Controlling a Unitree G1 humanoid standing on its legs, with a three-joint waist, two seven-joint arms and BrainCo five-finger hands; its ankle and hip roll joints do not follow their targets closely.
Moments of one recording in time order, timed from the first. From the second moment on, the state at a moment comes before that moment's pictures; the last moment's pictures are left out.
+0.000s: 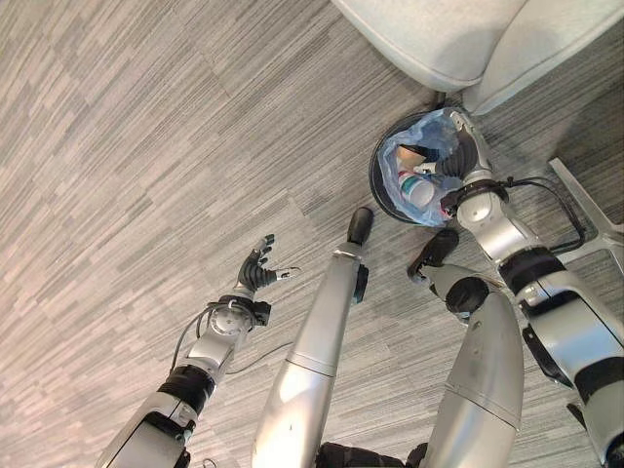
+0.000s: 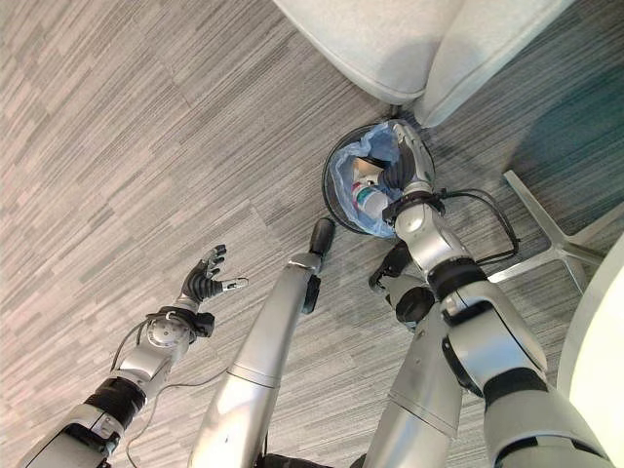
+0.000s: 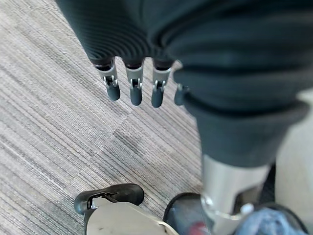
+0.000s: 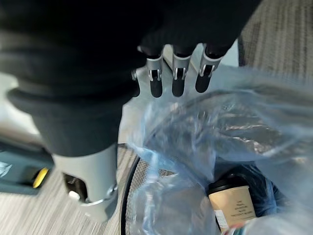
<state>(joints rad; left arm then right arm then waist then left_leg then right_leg) -0.35 0.42 -0.39 0.55 -0.29 -0.16 0.20 -0.96 -0.56 0.55 0.74 -0.13 -0.04 -0.41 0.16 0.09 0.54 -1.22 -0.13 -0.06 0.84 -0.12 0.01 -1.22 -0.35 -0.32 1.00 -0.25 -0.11</state>
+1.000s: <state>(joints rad) -0.35 0.43 -0.44 0.61 -0.26 -0.17 0.19 -1.00 -0.54 0.89 1.07 -0.57 0.01 -0.28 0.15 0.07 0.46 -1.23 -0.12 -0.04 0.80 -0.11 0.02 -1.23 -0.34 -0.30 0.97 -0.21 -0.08</state>
